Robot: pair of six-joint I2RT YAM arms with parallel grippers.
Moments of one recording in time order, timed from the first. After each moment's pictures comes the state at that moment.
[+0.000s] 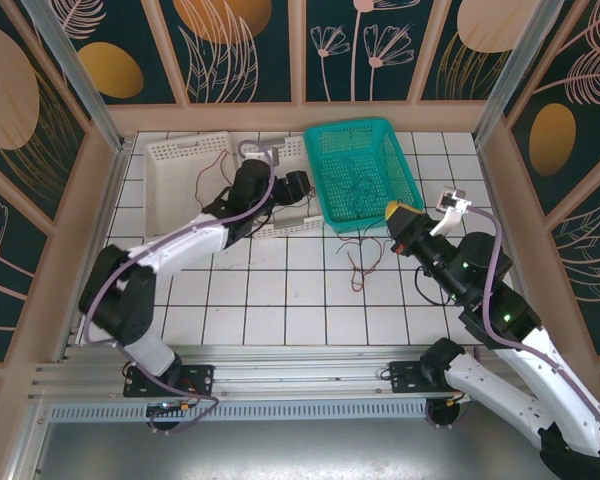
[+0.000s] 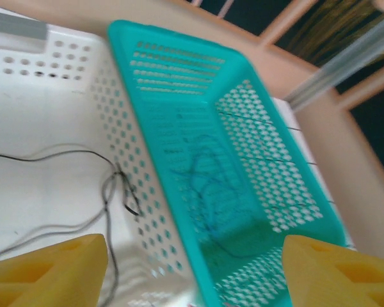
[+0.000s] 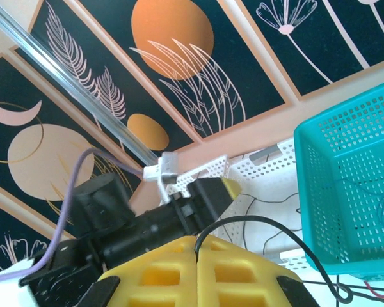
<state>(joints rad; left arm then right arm) -0.62 1.61 1.12 0.11 0.02 -0.69 0.69 0.59 0.90 -0.33 0.12 0.68</state>
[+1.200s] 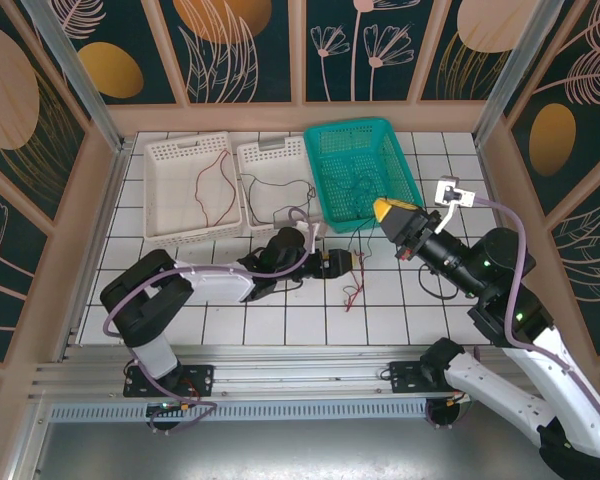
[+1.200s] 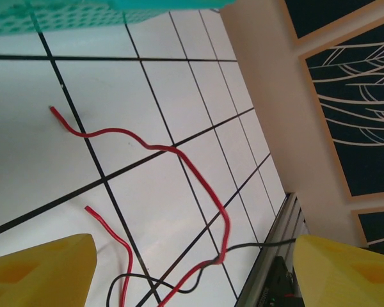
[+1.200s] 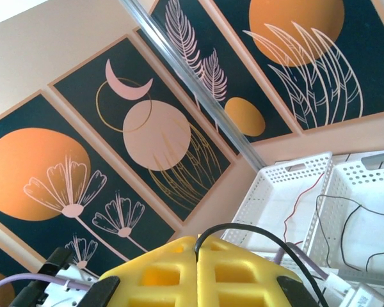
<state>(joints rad) -0.91 1.74 0.82 0.51 0.33 -0.93 0.69 0.62 1.00 -0.25 -0.19 0.69</state>
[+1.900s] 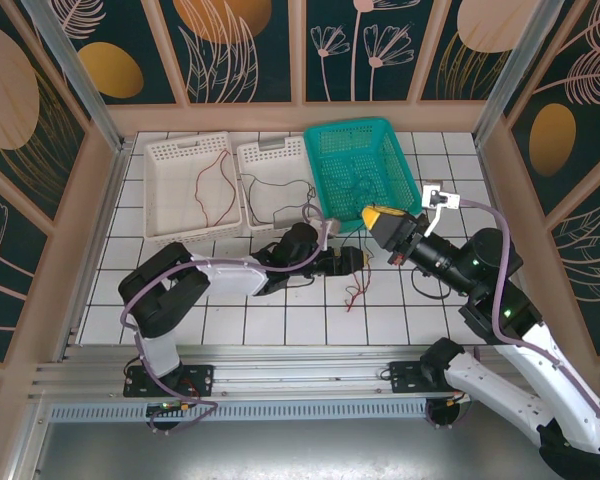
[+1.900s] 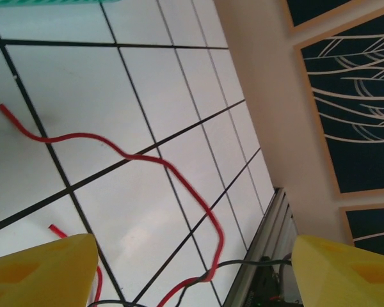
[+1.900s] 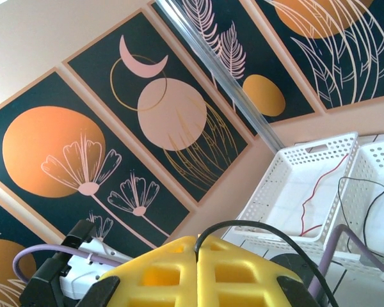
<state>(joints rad) -0.93 1.84 0.93 0.48 0.37 -0.96 0.69 0.63 0.93 -0.19 -0.28 0.71</state>
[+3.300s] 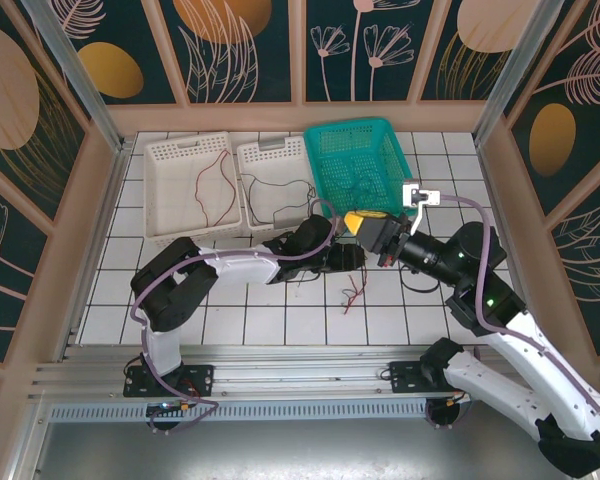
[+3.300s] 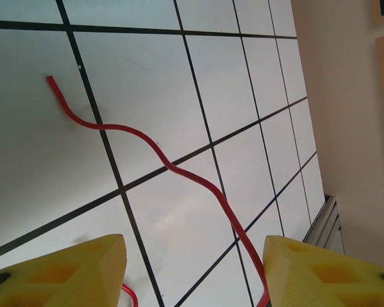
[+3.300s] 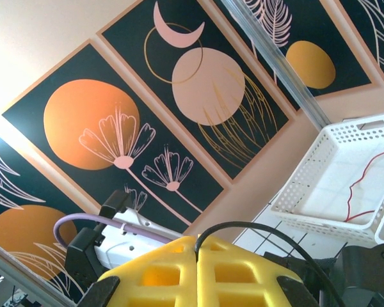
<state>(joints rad) -0.93 1.90 1.11 0.19 0.30 -0.94 0.69 0.68 0.89 -0.06 -0.43 0.76</state>
